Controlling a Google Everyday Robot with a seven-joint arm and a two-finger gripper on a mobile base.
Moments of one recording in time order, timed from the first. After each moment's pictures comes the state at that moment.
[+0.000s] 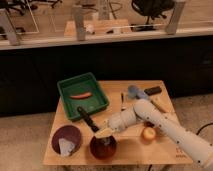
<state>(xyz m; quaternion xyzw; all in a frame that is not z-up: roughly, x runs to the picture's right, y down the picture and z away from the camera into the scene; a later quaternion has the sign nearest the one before) -0.040 0.210 0.705 -0.44 -0.45 0.26 0.74</state>
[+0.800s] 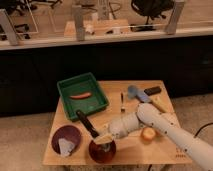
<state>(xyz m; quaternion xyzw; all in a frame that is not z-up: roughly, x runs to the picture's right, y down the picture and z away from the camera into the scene) -0.039 0.221 0.660 -0.44 -0.46 0.26 0.73</state>
